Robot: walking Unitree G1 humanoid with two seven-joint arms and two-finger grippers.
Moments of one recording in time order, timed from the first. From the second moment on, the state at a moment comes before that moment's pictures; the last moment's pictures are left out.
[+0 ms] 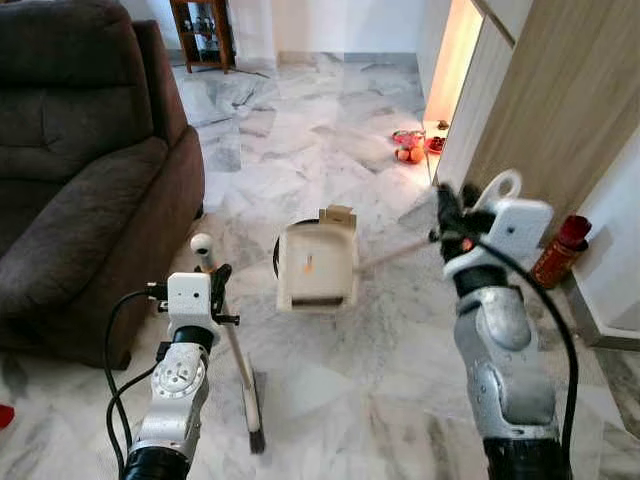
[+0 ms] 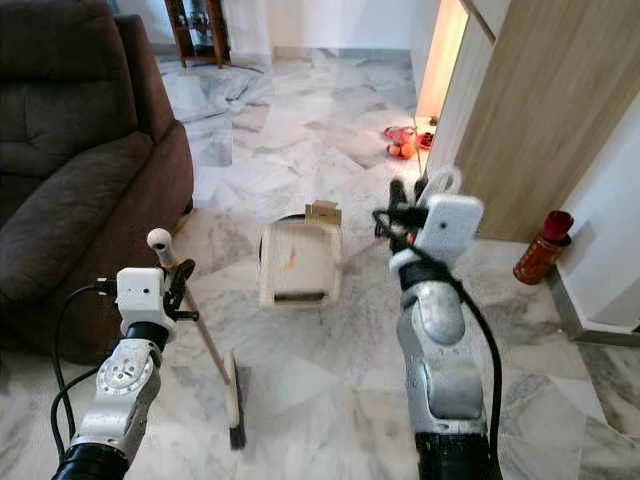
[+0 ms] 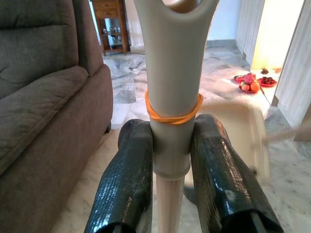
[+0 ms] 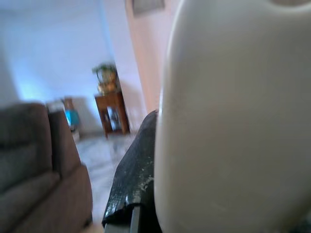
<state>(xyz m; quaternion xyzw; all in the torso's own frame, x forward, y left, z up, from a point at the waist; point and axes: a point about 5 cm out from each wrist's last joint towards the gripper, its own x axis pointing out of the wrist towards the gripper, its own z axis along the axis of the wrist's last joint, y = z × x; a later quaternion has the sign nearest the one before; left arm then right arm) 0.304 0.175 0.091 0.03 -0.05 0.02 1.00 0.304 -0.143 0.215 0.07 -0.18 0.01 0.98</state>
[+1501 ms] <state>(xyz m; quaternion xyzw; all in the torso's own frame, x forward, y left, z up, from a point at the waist) 0.307 0.168 0.091 0.05 -0.05 0.00 1.00 0.306 -0.137 0.223 0.08 -0.17 0.01 0.98</state>
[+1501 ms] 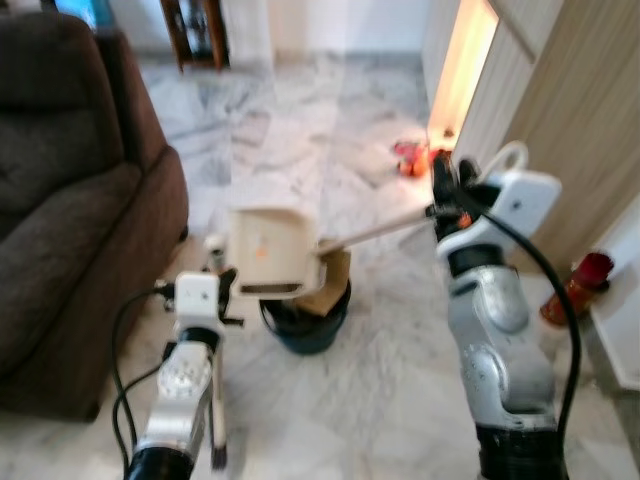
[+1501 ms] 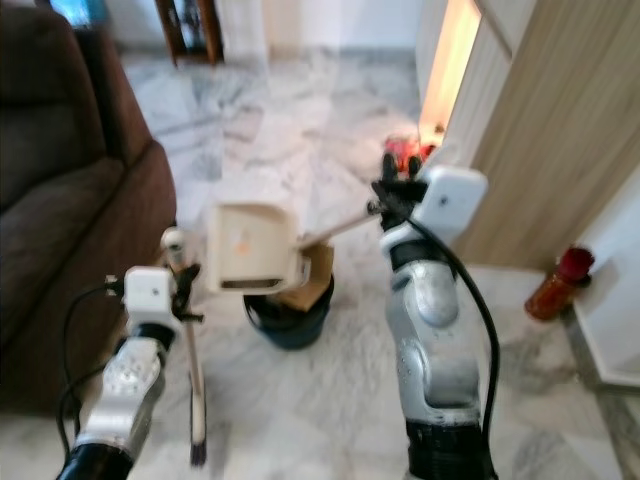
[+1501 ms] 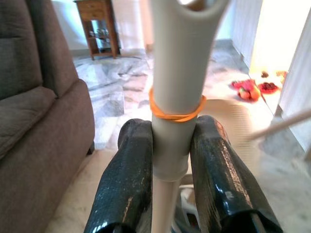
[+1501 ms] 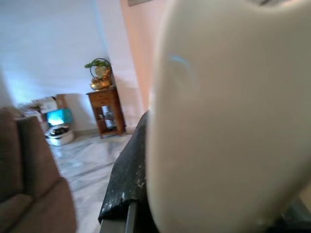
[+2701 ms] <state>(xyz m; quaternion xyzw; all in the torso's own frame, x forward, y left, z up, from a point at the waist) 0.305 0.175 0.092 0.04 -0.05 0.02 1.00 0.290 -0.082 0.227 -0.02 -0.22 0.15 0.96</state>
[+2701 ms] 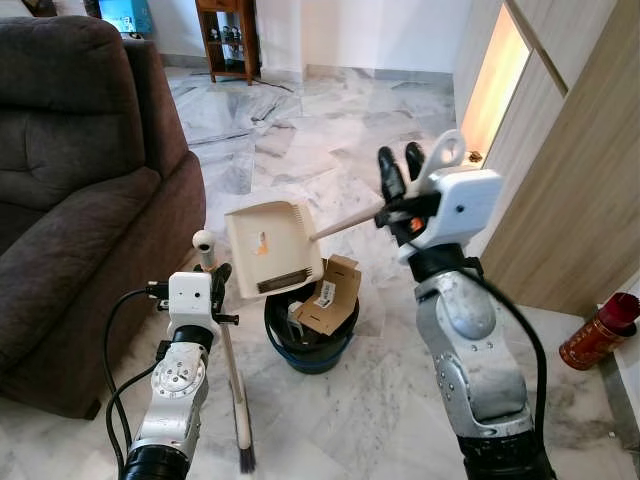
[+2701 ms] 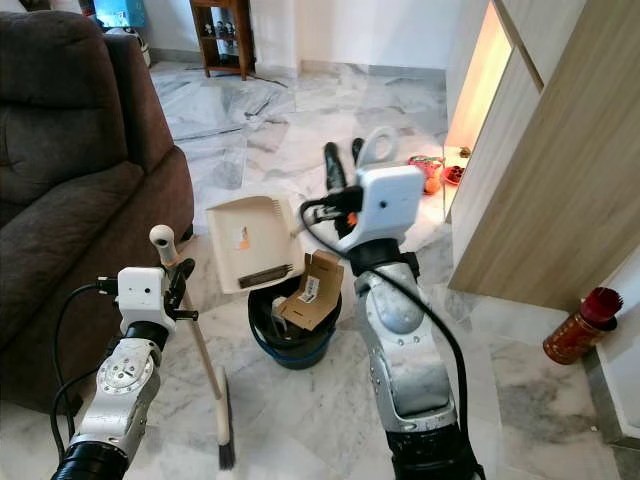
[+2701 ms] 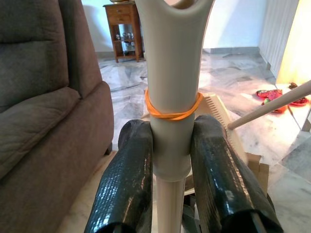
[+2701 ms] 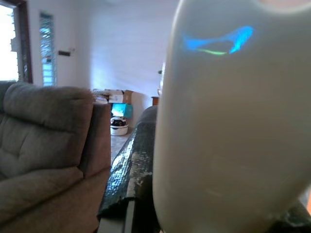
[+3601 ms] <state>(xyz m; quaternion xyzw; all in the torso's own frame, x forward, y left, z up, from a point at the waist) 0.305 0.174 0.092 0.04 -0.05 0.01 1.00 0.258 -0.034 0.208 -0.19 -0.27 0.30 0.90</state>
